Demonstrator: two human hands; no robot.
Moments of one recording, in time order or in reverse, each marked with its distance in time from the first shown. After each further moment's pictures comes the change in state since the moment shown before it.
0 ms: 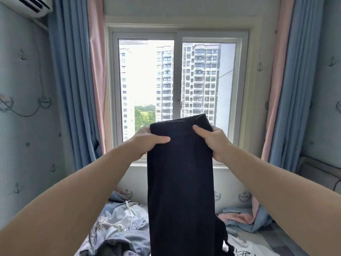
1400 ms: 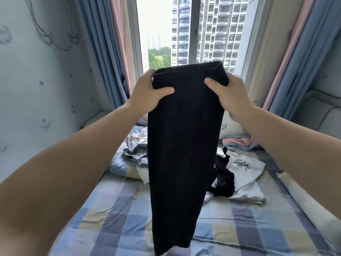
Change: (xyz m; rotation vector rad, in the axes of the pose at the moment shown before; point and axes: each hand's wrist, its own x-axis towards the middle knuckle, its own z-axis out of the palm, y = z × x) left_hand -0.322 -0.005 0.036 0.176 0.260 0.241; right_hand -0.320 0.003 -0.009 -0.247 -0.020 -0.244
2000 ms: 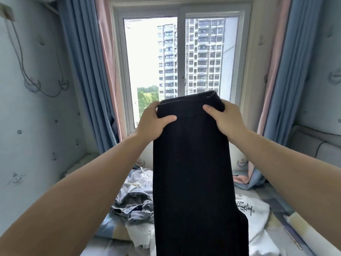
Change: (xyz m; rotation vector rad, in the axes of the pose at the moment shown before) left_hand 0.134 -0.014 0.015 -0.062 -0.005 0.062; right_hand 0.122 -0.004 0.006 -0.114 0.139 -0.040
